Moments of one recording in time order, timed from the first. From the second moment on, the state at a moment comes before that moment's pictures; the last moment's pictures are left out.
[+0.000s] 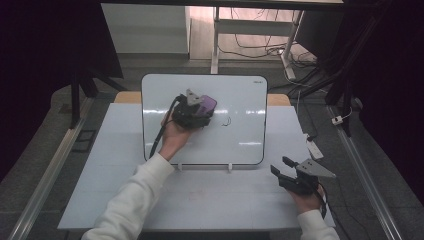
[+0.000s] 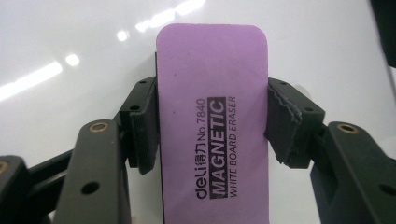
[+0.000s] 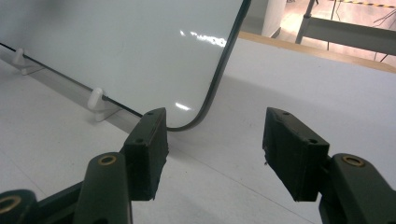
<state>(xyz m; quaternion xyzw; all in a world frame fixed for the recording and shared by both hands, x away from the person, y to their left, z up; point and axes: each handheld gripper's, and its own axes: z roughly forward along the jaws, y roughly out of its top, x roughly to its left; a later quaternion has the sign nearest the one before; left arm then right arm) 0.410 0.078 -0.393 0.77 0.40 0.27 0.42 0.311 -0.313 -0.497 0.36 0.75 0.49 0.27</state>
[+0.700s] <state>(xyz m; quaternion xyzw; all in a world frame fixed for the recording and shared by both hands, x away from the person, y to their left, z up) 0.398 -0.017 -0.421 0.82 0.31 0.24 0.41 0.312 -0.312 -0.497 0.35 0.75 0.49 0.27</state>
